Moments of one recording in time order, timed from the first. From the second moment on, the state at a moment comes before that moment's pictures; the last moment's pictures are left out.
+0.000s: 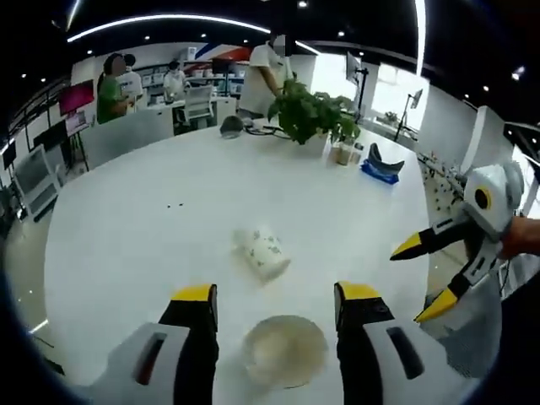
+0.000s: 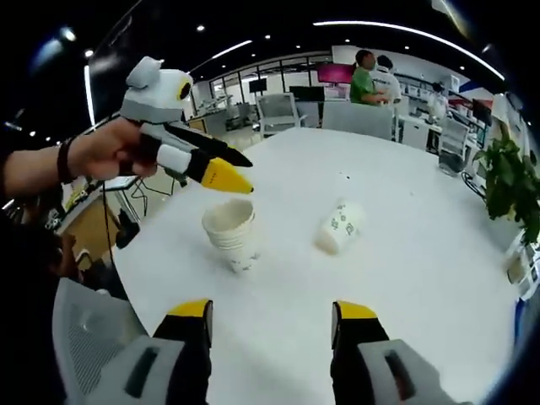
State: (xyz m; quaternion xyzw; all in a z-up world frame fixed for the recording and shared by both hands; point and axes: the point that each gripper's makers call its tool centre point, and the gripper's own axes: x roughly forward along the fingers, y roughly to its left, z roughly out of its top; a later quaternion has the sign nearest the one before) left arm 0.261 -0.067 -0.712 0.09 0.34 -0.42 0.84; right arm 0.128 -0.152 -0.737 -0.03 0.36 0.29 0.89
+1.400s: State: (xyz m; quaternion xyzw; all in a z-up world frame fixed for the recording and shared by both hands) left arm 0.314 -0.155 -0.821 0.12 0.54 -0.30 0.78; right arm 0.134 -0.163 -0.765 0.00 0.37 0.29 0.88
